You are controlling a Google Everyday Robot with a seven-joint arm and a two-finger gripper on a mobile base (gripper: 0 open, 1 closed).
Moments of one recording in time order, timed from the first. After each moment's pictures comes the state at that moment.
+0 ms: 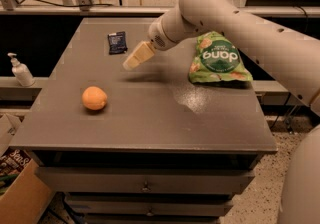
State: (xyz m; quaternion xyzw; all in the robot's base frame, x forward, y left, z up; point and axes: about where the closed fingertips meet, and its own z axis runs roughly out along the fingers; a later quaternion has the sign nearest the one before) arm 0.713 0.047 0.855 -0.50 0.75 0.16 0.39
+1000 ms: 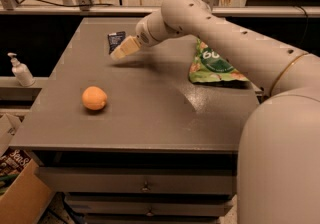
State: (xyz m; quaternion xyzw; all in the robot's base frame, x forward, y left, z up) arm 0.778 0.086 0.842 -0.45 0.76 0.17 0.44
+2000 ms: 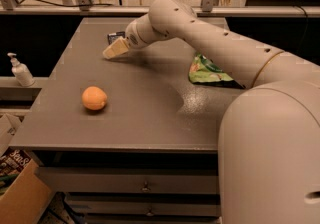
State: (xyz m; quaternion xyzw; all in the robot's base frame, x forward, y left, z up) arm 0.794 0.120 0.825 -0.44 0.77 0.18 0.43
